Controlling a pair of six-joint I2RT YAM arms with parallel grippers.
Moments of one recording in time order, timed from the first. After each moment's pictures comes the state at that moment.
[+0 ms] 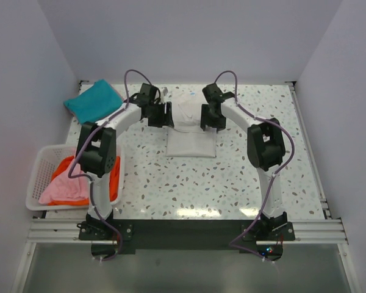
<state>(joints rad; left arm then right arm) -0.33 2.04 1.56 -0.49 0.28 -0.29 0.41 2.21 1.84 -0.82 0.14 0.47</state>
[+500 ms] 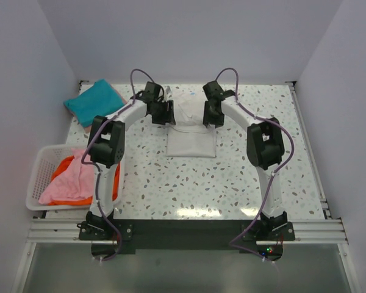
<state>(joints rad) -0.32 2.24 1.76 -0.50 0.28 -0.28 0.40 2.24 1.90 -0.81 0.17 0.49</state>
